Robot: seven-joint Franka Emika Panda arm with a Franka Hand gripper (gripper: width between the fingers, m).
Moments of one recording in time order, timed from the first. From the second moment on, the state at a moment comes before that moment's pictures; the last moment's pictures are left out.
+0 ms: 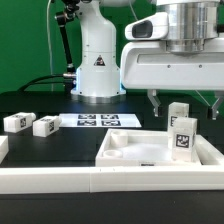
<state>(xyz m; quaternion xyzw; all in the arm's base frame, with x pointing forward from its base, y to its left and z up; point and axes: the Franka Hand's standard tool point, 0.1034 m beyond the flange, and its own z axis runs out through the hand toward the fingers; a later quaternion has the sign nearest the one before) 0.607 0.095 0.096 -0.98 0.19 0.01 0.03</state>
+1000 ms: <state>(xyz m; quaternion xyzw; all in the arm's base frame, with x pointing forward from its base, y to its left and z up) 0.583 0.023 0.088 -0.99 0.11 0.01 0.03</state>
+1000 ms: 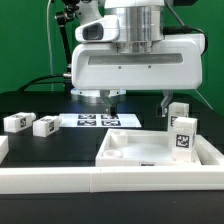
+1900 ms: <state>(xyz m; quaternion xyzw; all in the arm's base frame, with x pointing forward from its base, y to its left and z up) 0.548 -0.020 0.033 -1.00 0.06 -0.01 0.01</state>
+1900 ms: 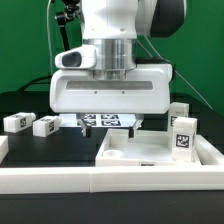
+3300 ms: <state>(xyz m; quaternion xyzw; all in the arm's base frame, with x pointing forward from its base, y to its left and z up) 0.538 -0.025 0.012 -1.00 0.06 0.00 0.00</state>
